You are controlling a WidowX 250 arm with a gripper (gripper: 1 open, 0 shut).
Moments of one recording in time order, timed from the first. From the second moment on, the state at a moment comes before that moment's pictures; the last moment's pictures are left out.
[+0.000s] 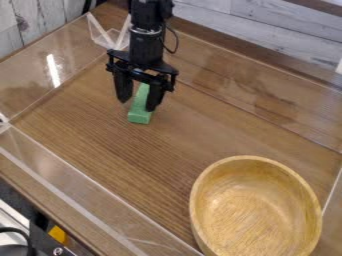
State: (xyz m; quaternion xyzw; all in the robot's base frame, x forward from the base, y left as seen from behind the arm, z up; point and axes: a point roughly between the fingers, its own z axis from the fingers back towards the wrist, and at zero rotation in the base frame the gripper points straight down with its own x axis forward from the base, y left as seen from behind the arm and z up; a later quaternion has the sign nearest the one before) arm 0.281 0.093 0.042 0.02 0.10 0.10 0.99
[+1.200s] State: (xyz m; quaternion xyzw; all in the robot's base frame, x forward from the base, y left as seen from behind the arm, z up) arm 0.284 0.090 0.048 0.01 0.10 0.12 0.99
